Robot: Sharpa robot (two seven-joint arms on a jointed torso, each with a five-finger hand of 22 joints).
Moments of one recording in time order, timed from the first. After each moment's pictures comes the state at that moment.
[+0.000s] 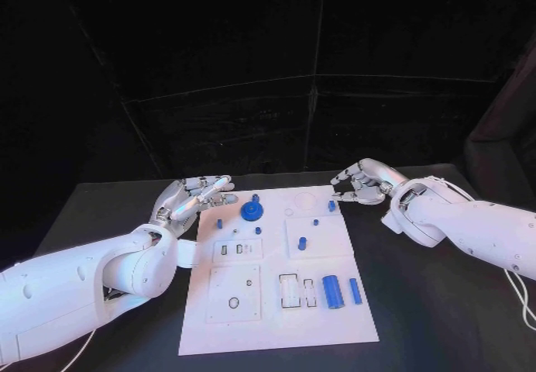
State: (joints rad) left arm 1.21 -0.86 -0.12 1.56 0.07 -0.33 0.63; left_hand 1.36 0.08 -0.04 0.06 0.05 0.94 0.23 0.08 0.07 1.00 0.18 0.08 0.07 1.08 0.14 0.16 0.10 0.18 0.85 0.25 0.28 0.08; right arm 1.22 -0.88 0.00 1.31 -1.13 -0.38 0.12; right_hand 1.34 -0.11 0.17 0.05 0.25 0.96 0.16 0.07 0.07 1.39 0.07 1.30 1.30 1.47 -0.01 1.52 1.31 0.08 1.38 0.10 1.42 1.21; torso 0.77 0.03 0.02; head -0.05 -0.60
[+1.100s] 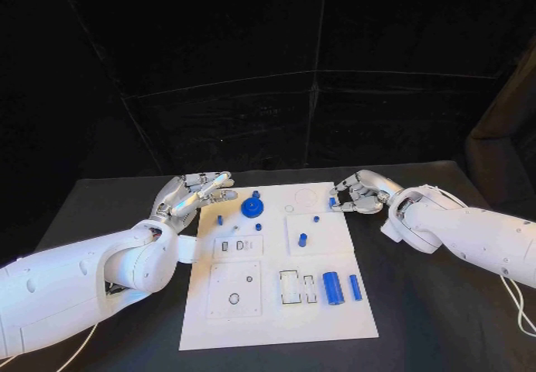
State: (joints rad) left arm 1.21 -0.85 -0.12 1.54 0.07 -0.32 0.63; left_hand 1.36 0.08 -0.04 0.06 0.05 0.94 0.23 0.08 0.07 1.00 0.18 0.08 0.07 1.08 0.14 0.16 0.10 0.18 0.85 0.25 0.28 0.08; right arm 1.17 -0.84 0.00 1.24 -1.10 -0.32 0.15; right_hand 1.37 -0.09 0.15 0.04 0.22 0.93 0.16 0.07 0.07 1.39 0.07 1.30 1.30 1.47 -0.01 1.52 1.31 0.08 1.39 0.10 1.42 1.21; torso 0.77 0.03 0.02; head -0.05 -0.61
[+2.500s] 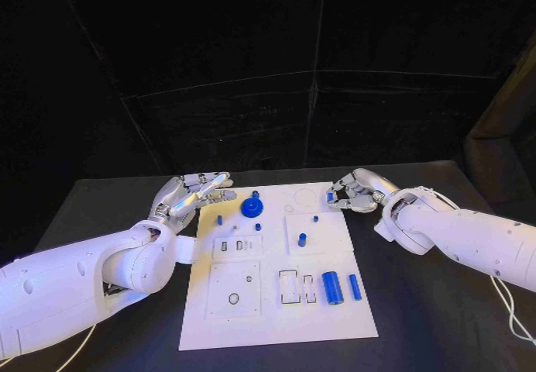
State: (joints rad) left arm 1.21 -0.86 -0.12 1.55 0.07 -0.32 0.63; left_hand 1.36 0.08 -0.04 0.06 0.05 0.94 0.23 0.08 0.07 1.00 0.18 0.08 0.07 1.08 0.14 0.15 0.10 0.18 0.85 0.25 0.28 0.08; right arm 1.16 -0.82 0.00 1.25 -1.11 -0.40 0.15; right_hand 1.39 -0.01 0.22 0.00 0.18 1.08 0.13 0.13 0.08 1.43 0.03 1.36 1.31 1.47 -0.03 1.54 1.31 0.08 1.41 0.07 1.44 1.26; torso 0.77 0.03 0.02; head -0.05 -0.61
